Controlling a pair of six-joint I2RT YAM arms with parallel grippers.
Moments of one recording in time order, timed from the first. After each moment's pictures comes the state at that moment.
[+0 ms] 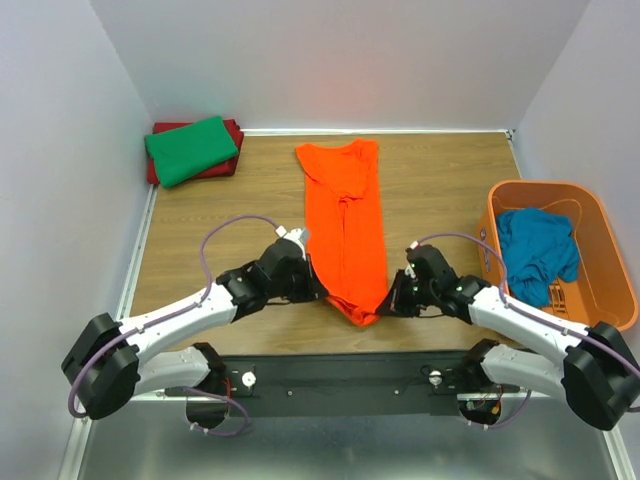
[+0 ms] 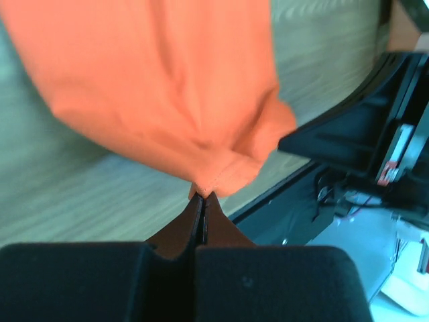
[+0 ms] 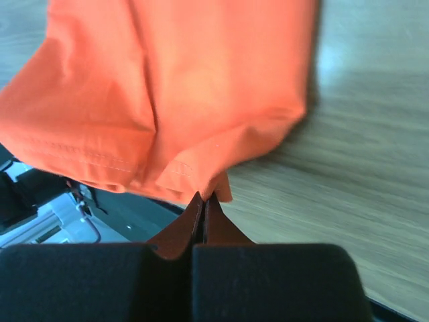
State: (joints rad) left arm -0.86 1.11 0.60 -0.20 0.11 -0.90; right arm 0.65 1.06 0.45 -0.32 -0.27 0.93
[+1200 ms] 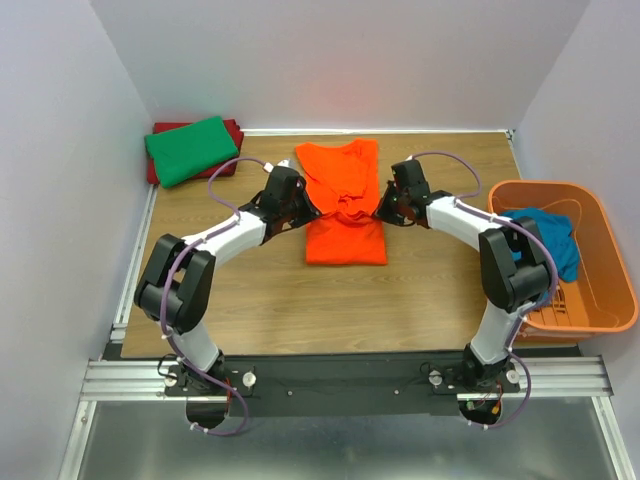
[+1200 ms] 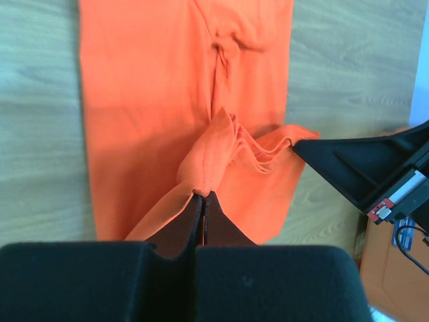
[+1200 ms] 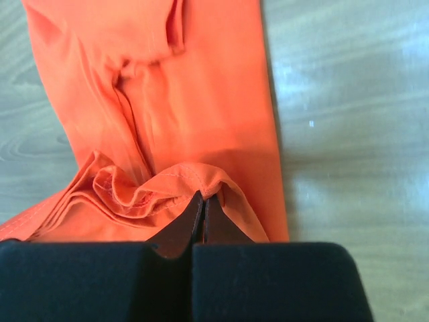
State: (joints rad) left arm -0.48 1.69 1.08 -0.03 0.09 -0.83; right arm 0.39 1.82 1.18 -0.19 -0.03 0.72
